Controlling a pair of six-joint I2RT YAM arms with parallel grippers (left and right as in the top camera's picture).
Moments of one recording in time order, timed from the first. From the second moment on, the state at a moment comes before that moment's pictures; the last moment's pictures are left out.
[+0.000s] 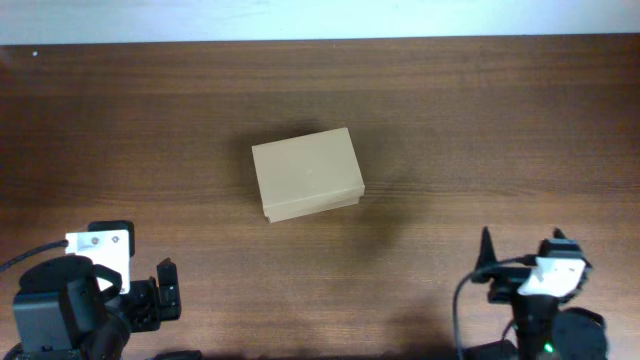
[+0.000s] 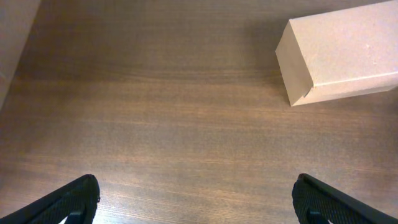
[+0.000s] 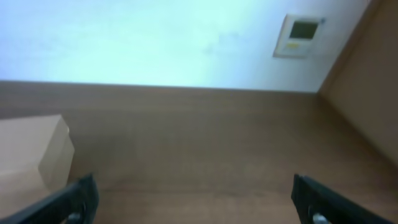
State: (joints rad) left arm 0.06 0.72 1.35 -1.45 -0.09 0.05; right arm 0.17 0.12 0.57 -0.66 0.27 -0.03
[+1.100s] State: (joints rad) left arm 0.06 0.72 1.35 -1.45 -0.09 0.05; right arm 0.08 0.01 0.14 -0.49 0.14 -0.03
